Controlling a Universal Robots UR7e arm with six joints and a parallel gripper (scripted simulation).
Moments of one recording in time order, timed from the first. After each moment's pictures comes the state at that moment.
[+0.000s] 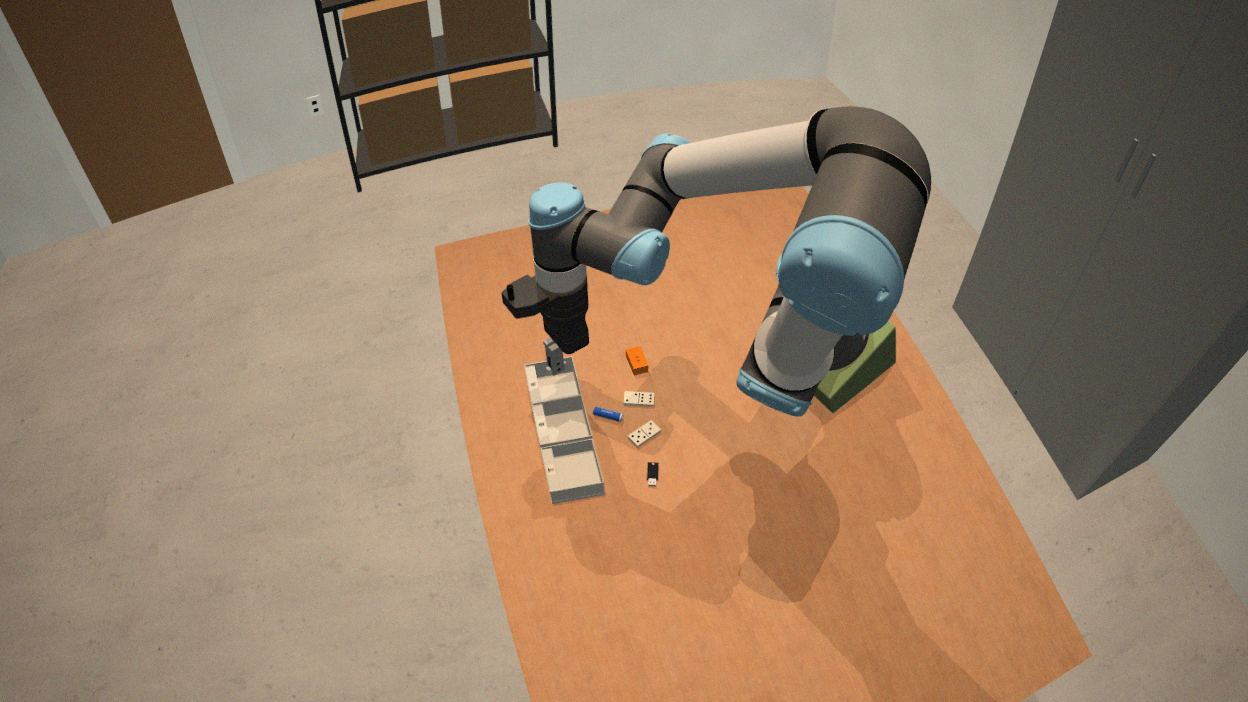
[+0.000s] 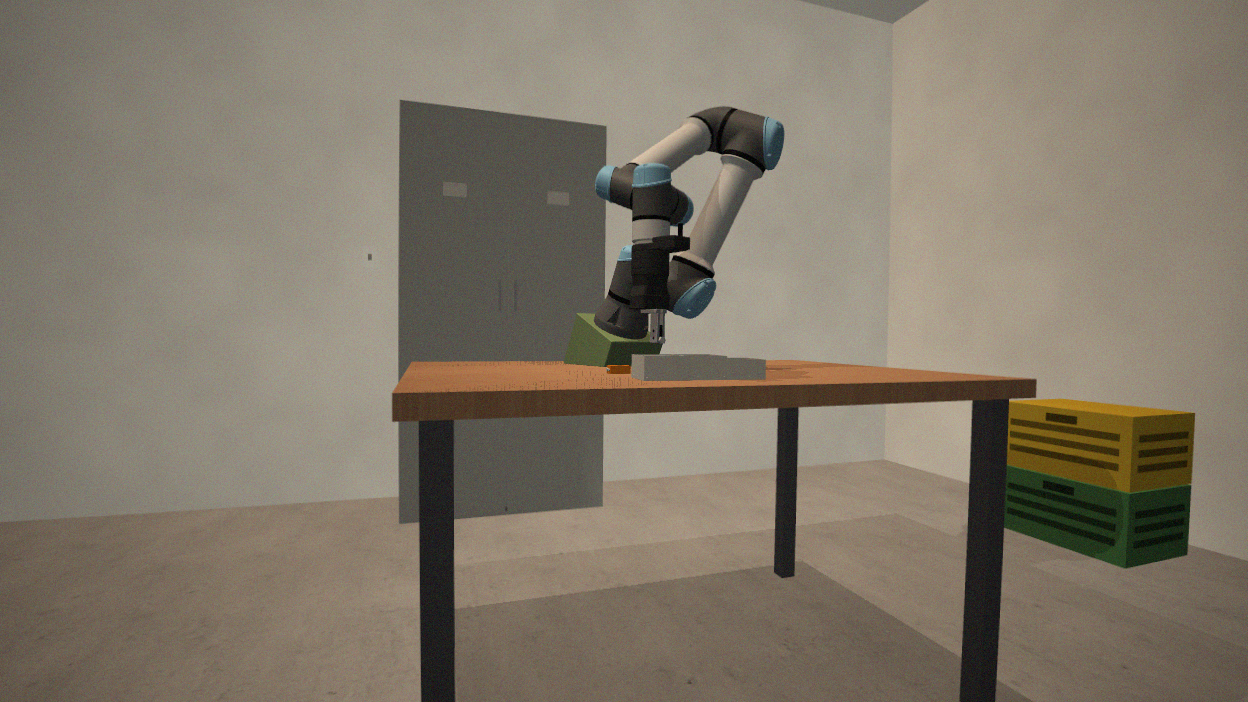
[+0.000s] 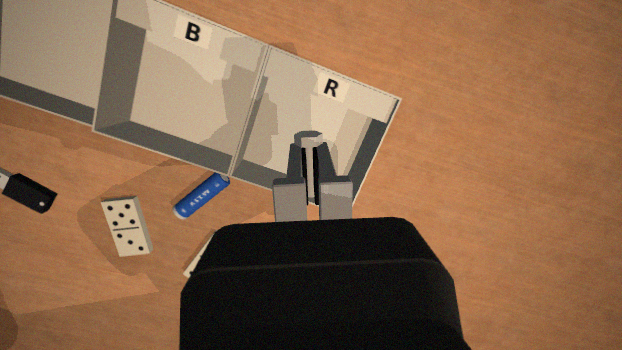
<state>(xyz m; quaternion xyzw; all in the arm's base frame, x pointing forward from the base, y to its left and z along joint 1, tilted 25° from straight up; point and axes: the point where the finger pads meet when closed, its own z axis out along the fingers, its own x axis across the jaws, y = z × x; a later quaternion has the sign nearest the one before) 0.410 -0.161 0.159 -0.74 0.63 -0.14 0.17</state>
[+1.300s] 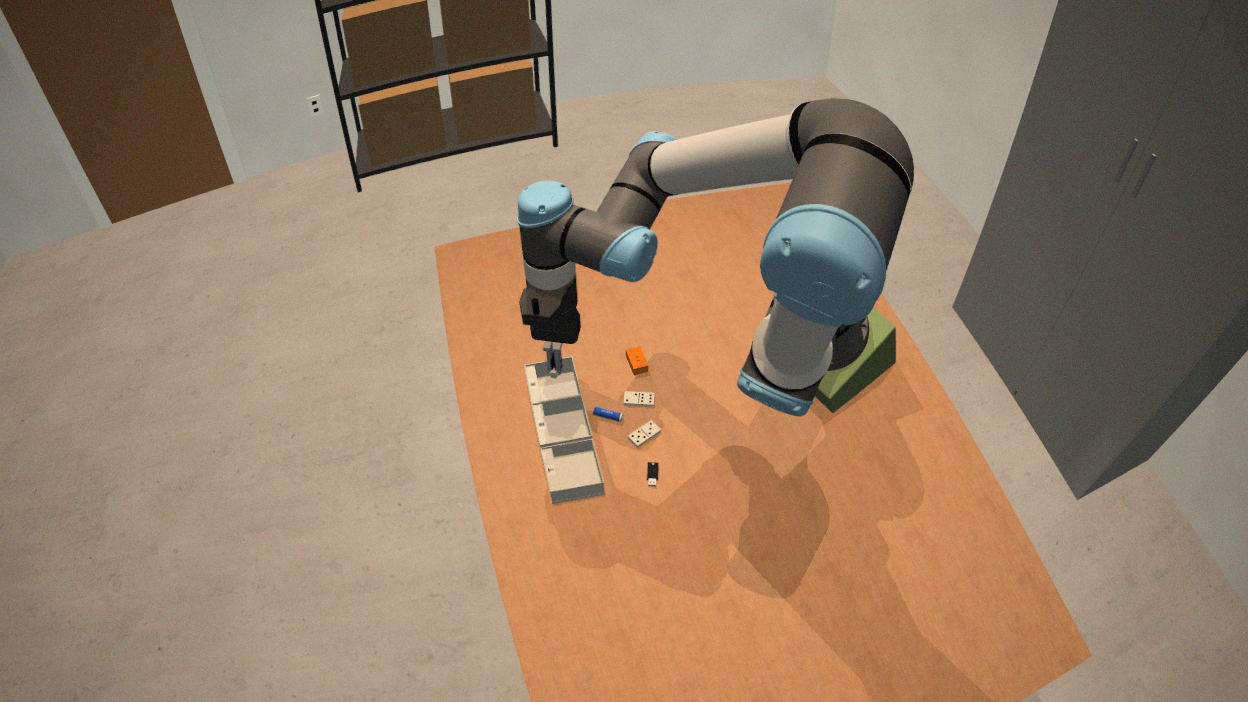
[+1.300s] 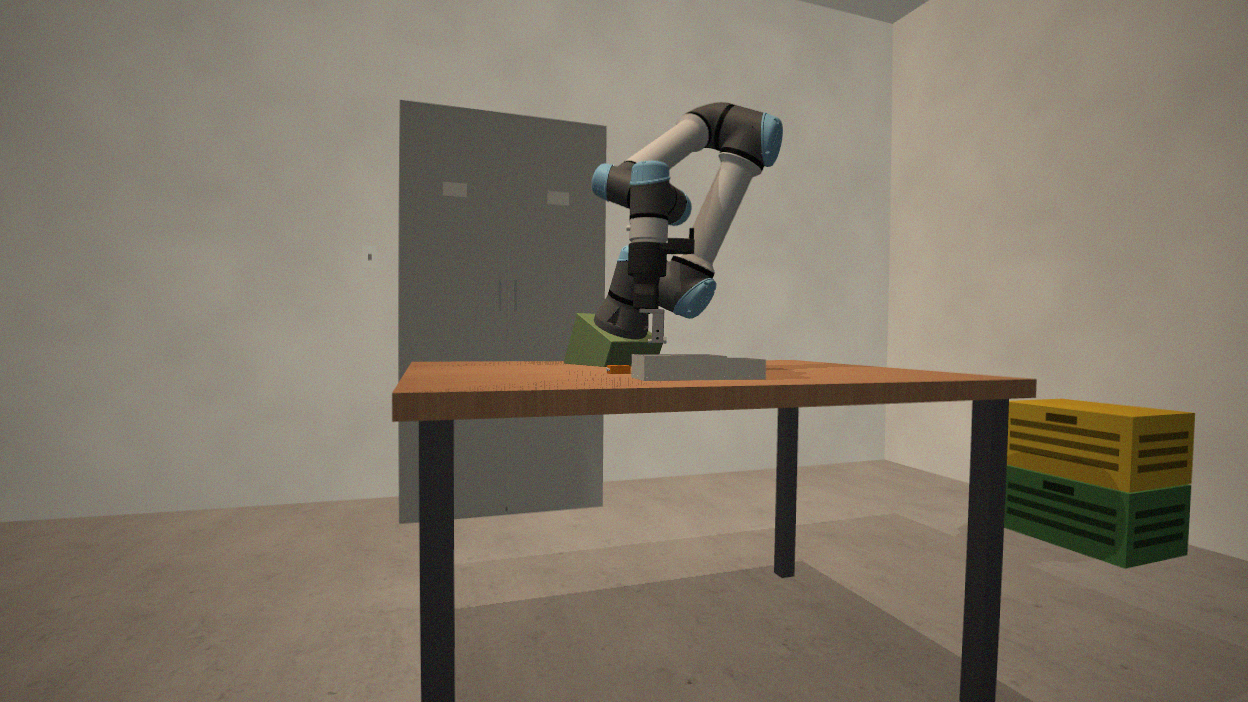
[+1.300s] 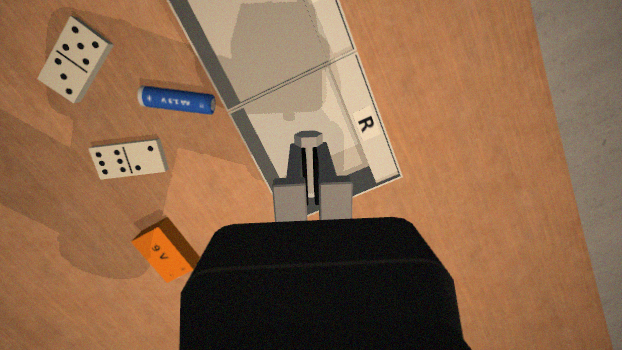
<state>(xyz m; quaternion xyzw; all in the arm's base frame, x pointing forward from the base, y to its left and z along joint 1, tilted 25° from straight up) 0.411 -0.161 0.159 -0.93 0.30 -0.19 0.09</state>
